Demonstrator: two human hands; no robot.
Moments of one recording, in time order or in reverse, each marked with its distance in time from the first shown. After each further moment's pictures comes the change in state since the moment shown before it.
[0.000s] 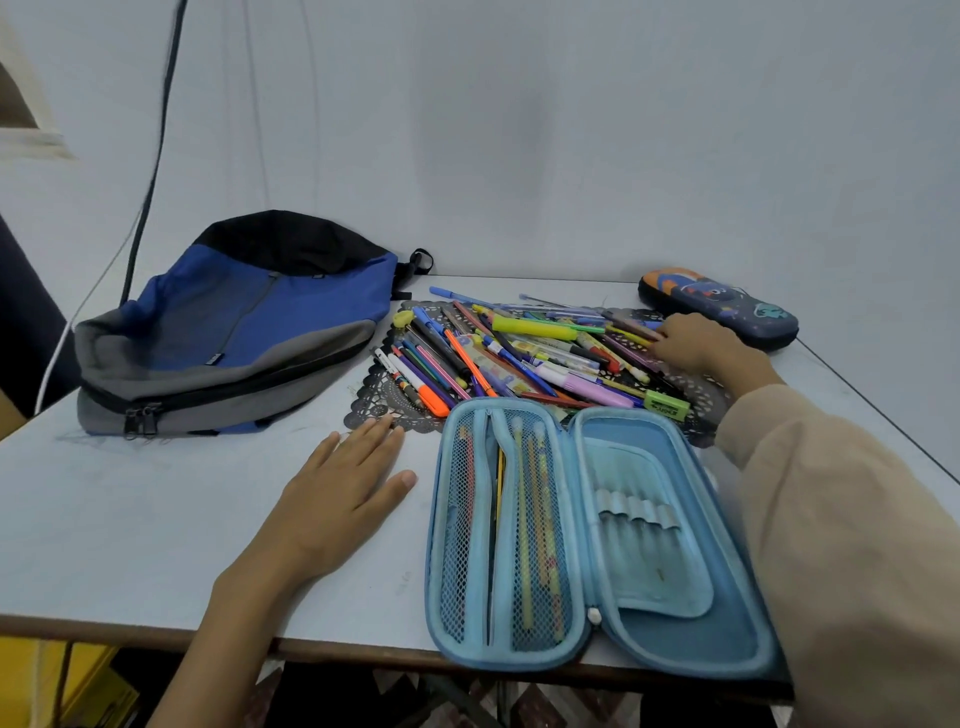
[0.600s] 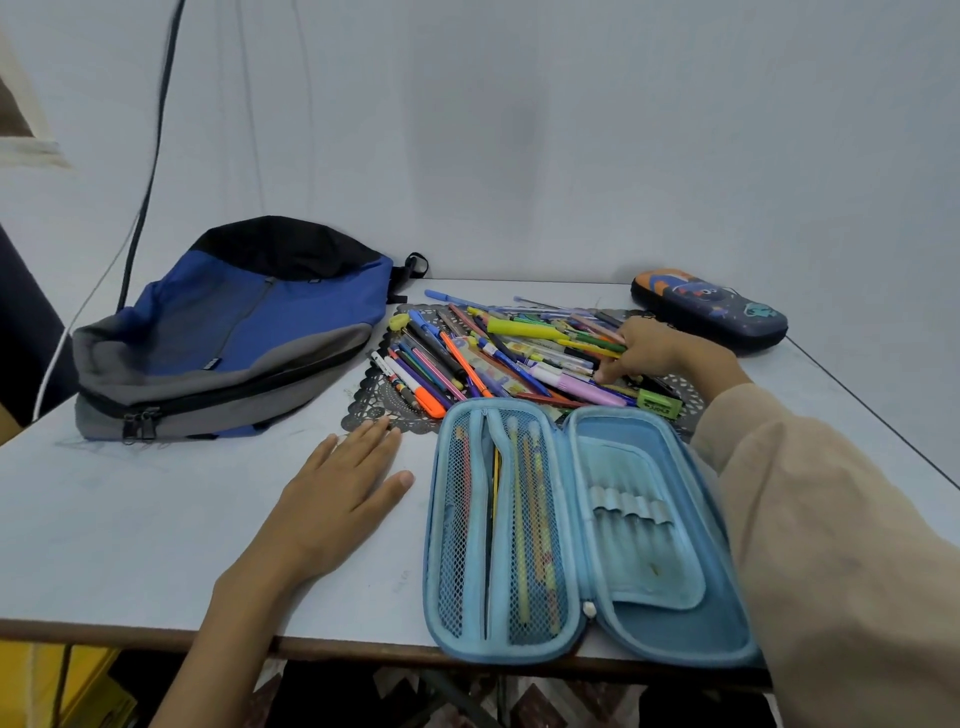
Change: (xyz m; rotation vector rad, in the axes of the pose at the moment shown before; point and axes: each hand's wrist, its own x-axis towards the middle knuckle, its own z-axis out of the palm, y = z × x) left_hand 0.000 -0.001 -0.001 -0.009 0.001 0.008; right_hand -0.014 -0.035 -0.004 0.240 -0.184 -0.171
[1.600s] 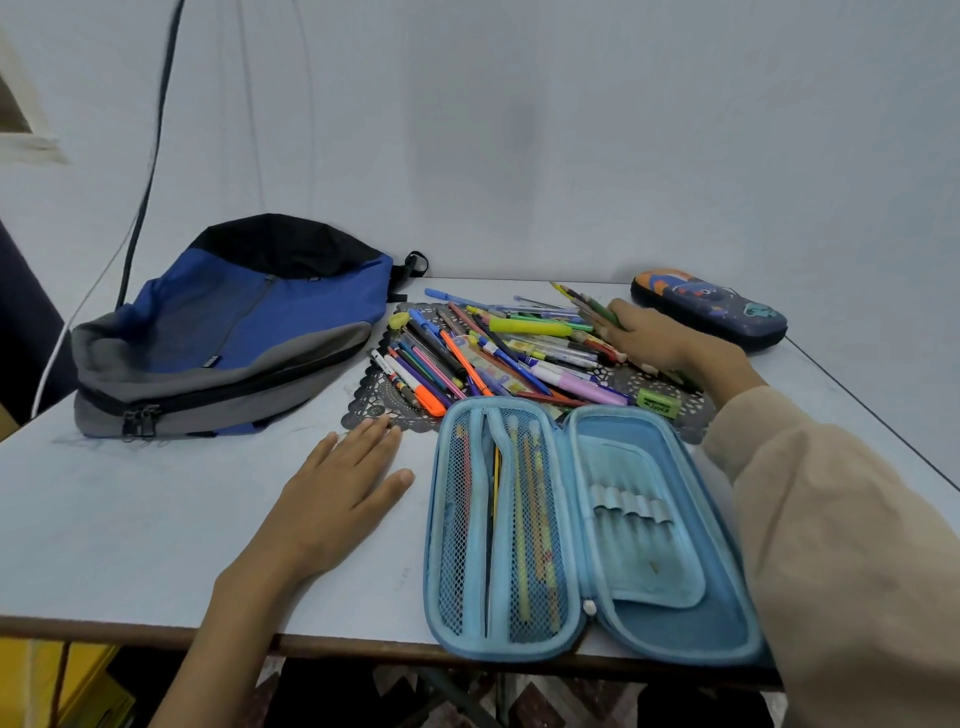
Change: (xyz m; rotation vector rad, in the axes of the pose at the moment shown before) left_hand 0.000 0.000 0.001 0.001 -0.008 -0.006; right_hand -0.011 -0.012 -0.004 -0.018 0.135 -0.126
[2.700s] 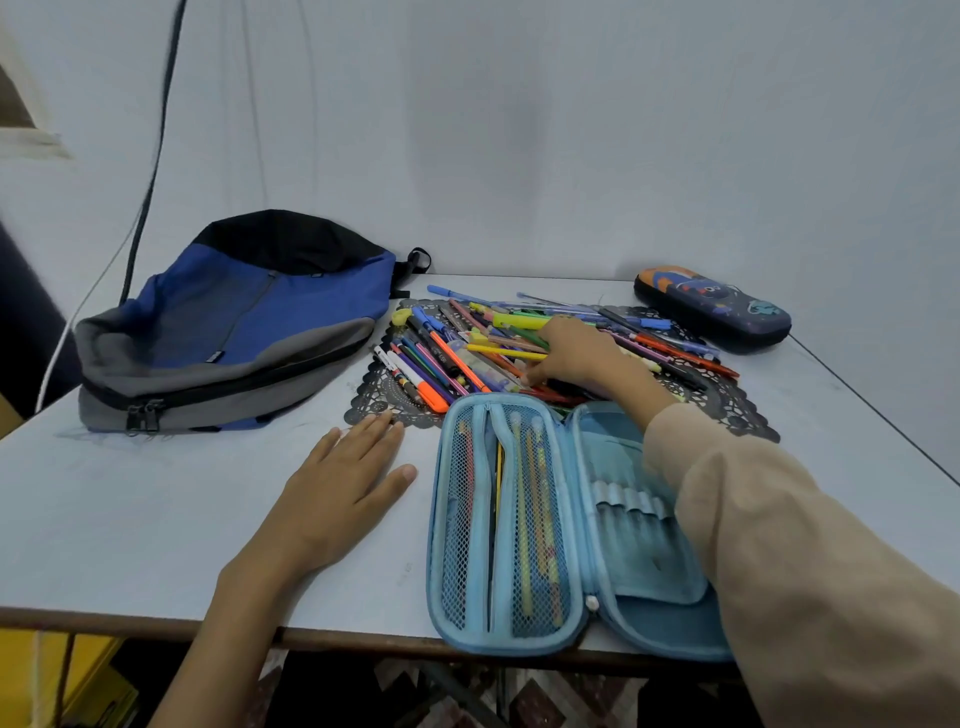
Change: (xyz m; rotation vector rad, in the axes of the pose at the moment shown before) left_hand 0.001 -0.001 0.000 0.010 0.010 0.008; right_hand 0.009 -0.070 0.045 -0.180 -0.004 -0.060
